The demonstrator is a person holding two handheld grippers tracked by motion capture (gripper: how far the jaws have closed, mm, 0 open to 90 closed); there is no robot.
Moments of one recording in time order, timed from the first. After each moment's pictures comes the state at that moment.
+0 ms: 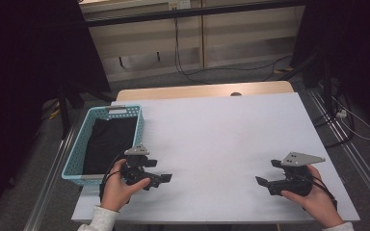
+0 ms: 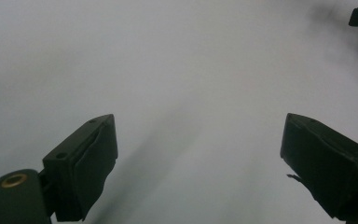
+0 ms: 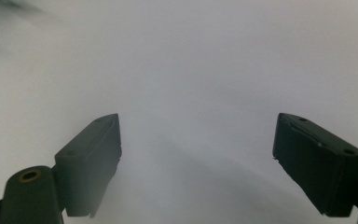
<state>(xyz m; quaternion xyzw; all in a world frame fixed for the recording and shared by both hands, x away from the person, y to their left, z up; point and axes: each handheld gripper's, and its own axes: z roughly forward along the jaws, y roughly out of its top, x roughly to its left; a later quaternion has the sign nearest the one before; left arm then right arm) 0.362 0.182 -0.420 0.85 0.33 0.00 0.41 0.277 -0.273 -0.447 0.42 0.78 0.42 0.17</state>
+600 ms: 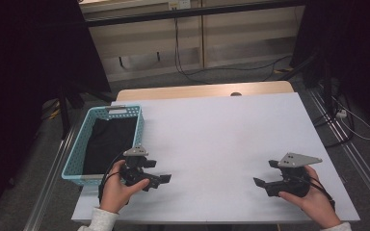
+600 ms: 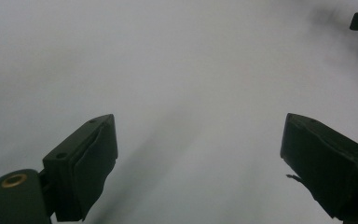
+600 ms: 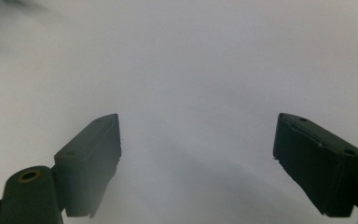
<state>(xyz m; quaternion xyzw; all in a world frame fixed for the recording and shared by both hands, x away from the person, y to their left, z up) 0.359 0.183 -0.420 0.85 0.33 0.00 0.41 0.275 -0.267 -0.446 0.42 0.79 0.42 0.17</state>
